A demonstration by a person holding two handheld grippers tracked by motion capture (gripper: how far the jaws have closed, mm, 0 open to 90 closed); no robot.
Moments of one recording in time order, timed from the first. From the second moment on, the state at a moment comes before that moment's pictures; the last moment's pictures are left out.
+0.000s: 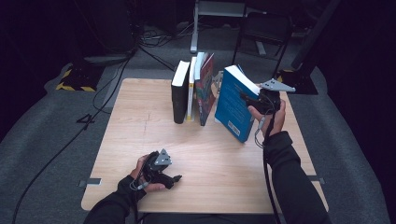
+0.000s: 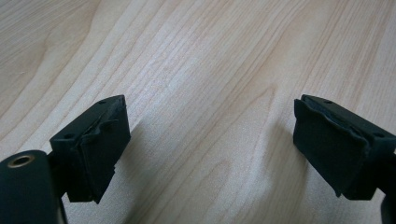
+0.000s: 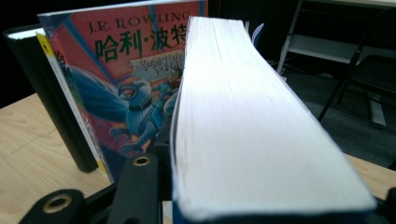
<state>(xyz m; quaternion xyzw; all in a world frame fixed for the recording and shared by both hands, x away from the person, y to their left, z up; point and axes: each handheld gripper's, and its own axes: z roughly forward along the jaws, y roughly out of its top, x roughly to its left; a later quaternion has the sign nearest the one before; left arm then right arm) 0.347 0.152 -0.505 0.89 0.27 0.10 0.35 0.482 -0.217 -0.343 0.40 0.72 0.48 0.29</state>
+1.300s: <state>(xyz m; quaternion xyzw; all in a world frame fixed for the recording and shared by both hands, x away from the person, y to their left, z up) 0.347 0.152 -0.505 0.89 0.27 0.10 0.35 0.515 -0.194 -0.305 0.39 0.78 0.41 0.25</state>
